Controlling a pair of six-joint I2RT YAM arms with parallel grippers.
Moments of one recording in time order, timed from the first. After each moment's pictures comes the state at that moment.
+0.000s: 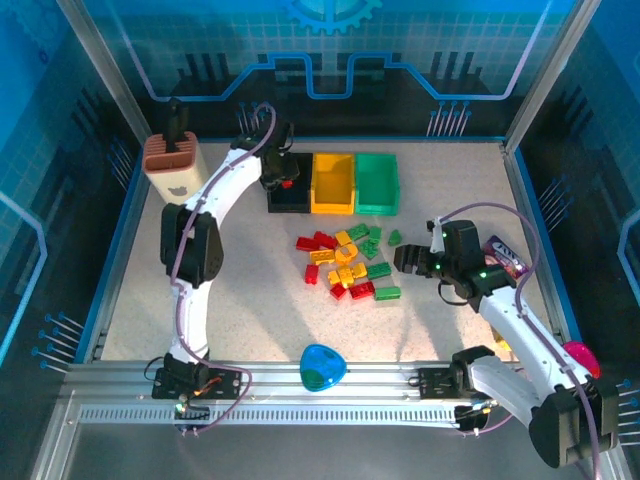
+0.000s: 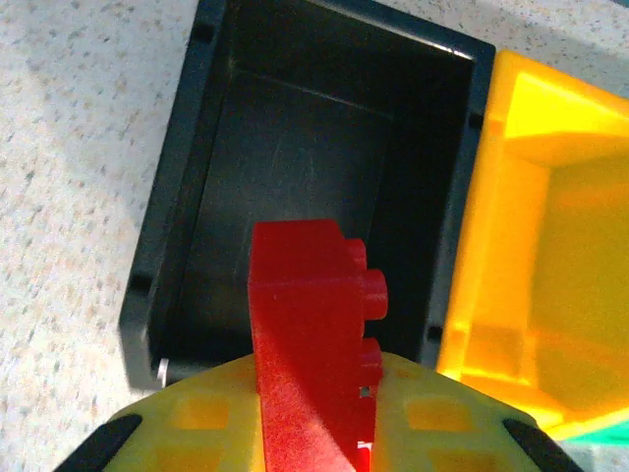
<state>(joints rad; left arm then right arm) -0.29 2.18 2.02 -0.88 -0.04 -0.59 0.25 0.93 0.66 -0.53 -0.16 0.37</state>
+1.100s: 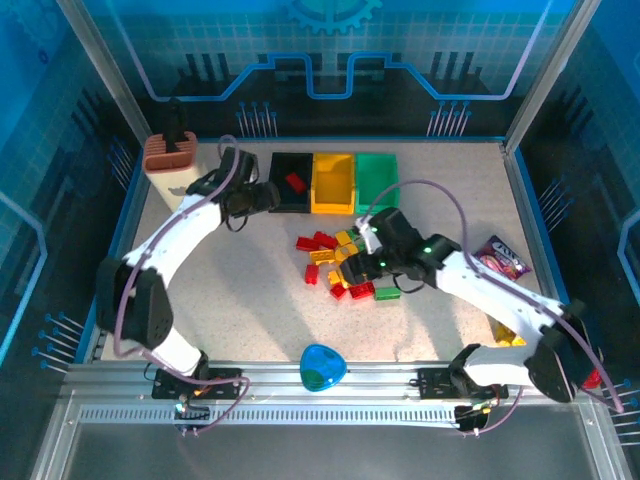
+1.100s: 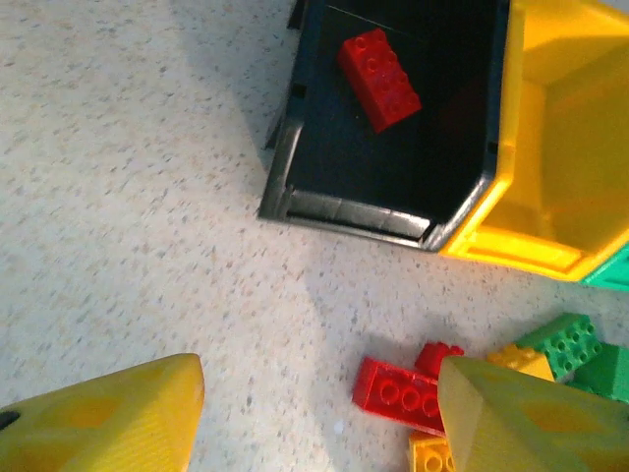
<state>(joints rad) -0.25 1.53 1.26 -0.62 -0.01 -0.56 0.72 1.32 1.00 -0.63 -0.09 0.23</state>
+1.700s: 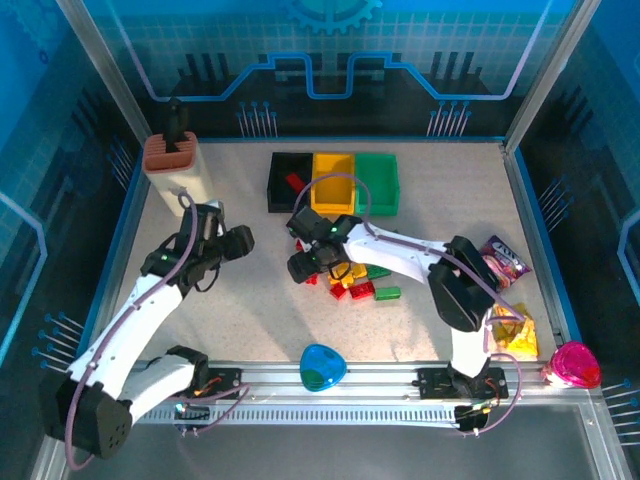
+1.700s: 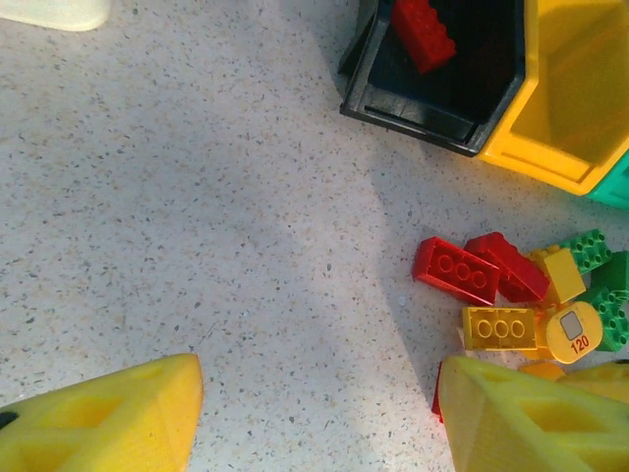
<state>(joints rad) -0.25 0.97 0.83 -0.64 -0.06 -0.56 0.90 1.92 1.48 -0.77 0.04 0.38</state>
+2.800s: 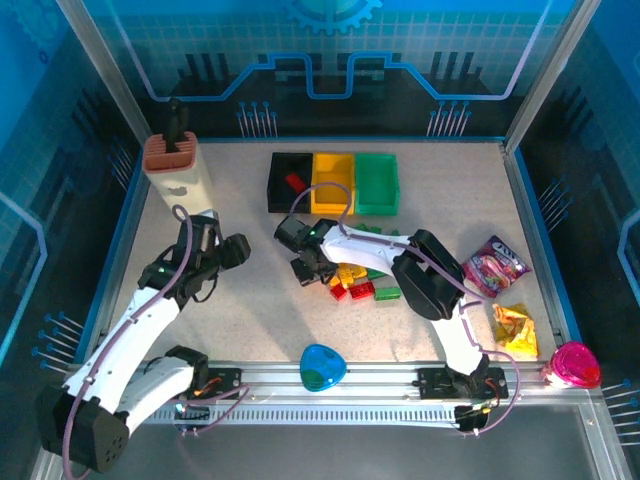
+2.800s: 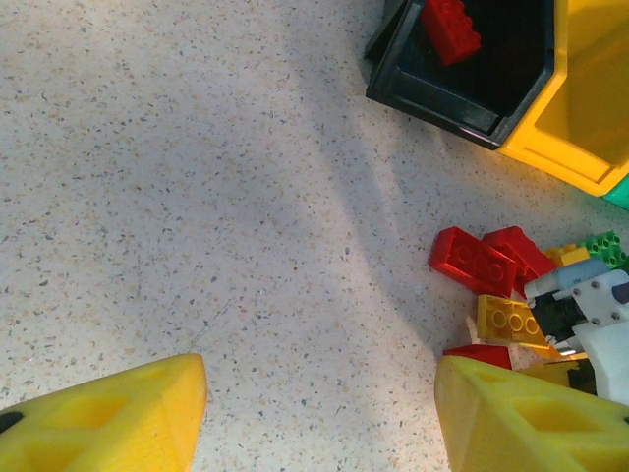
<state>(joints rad) -0.25 0.91 0.75 -0.64 -0.07 -0.62 0.92 2.09 1.58 -0.86 0.10 0.49</state>
